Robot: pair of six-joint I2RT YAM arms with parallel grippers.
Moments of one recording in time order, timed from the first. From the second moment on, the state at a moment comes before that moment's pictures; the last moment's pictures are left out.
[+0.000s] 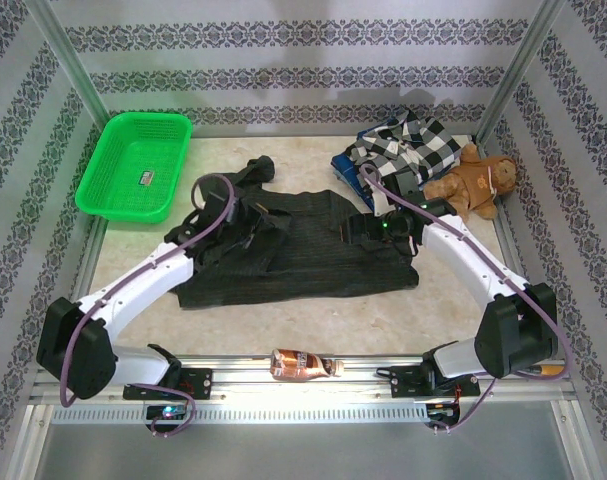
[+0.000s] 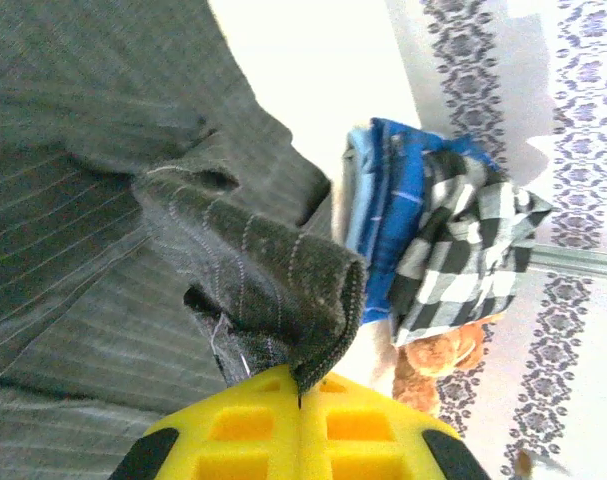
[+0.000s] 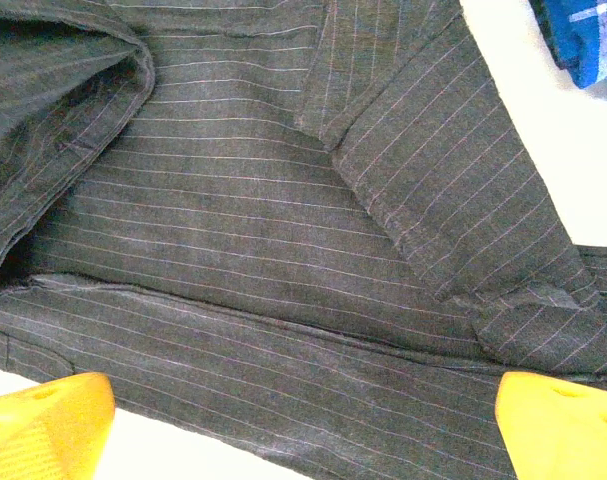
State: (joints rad) left arm -0.49 1.33 1.02 -0.28 -0.01 -1.41; right arm 0.31 1.41 1.12 -0.76 -0.25 0.23
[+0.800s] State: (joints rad) left arm -0.39 2.09 2.18 -0.82 0.48 -0.54; right arm 0.30 1.37 1.01 -0.75 -0.27 0.24
